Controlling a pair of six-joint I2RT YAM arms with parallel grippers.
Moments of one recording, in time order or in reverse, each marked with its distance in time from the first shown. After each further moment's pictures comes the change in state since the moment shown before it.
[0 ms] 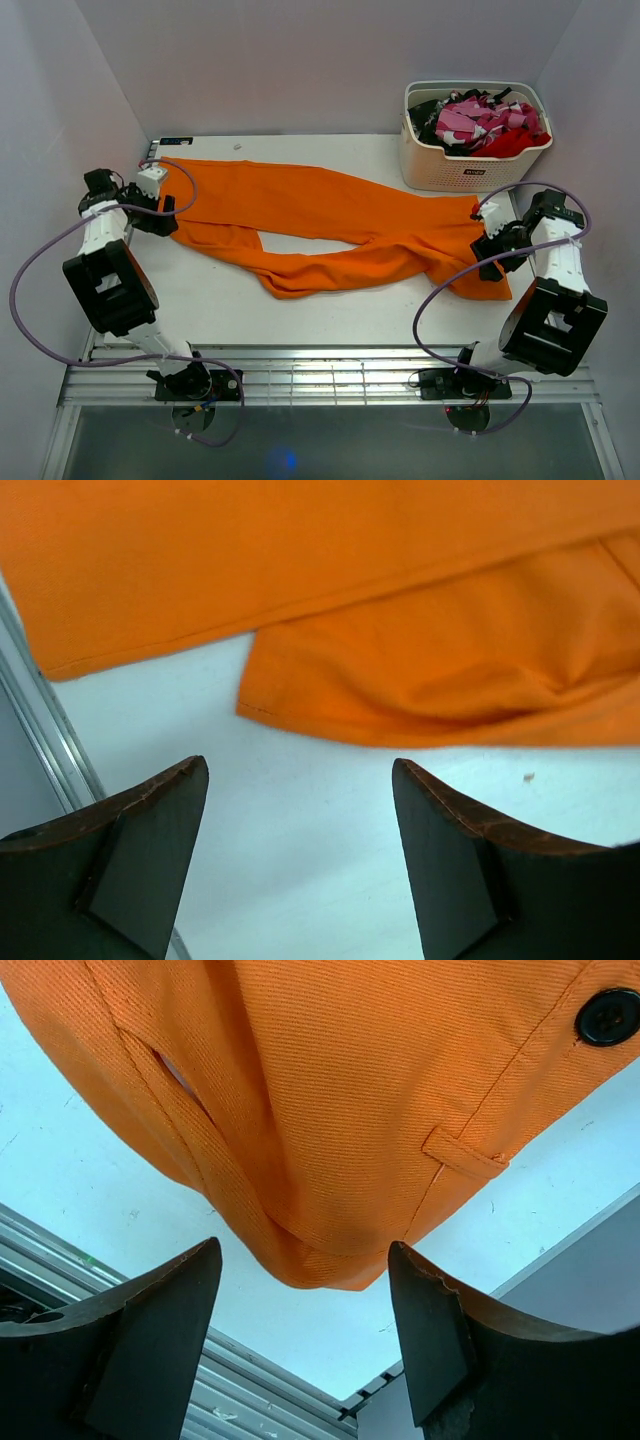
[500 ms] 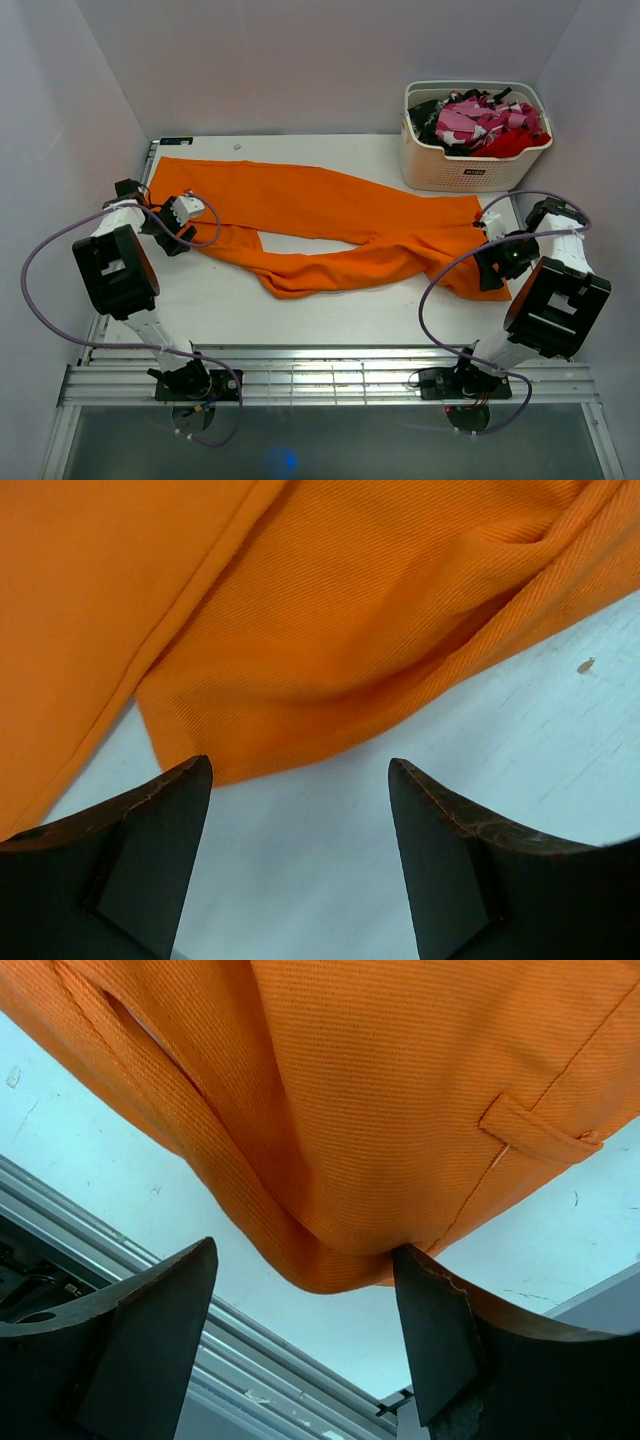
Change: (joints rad) left arm -0.064 0.080 -0.065 -0.125 0.018 0.683; right arm -0.042 0.105 0.002 -0.062 0.004 -0.024
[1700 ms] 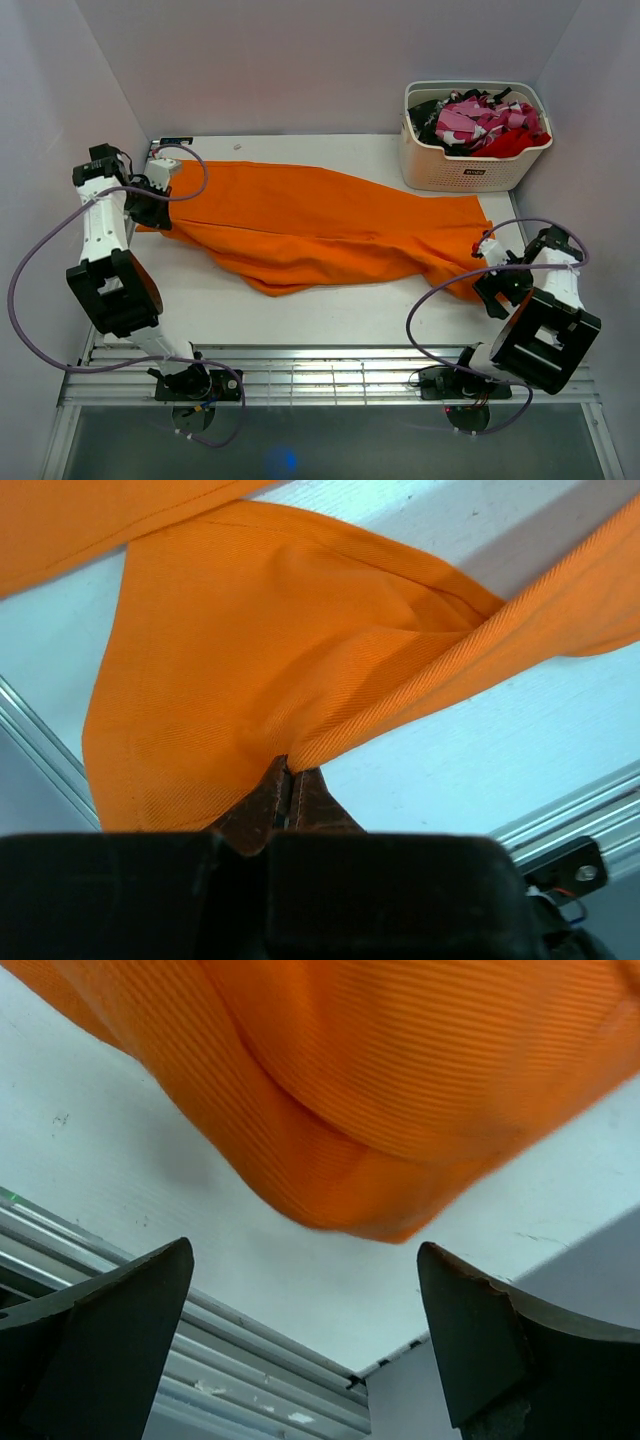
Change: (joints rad) left arm -0.027 -0.135 0.323 -0.478 -0.116 -0.522; right arm -0.102 -0.195 -0.232 0.126 0.113 -0.192
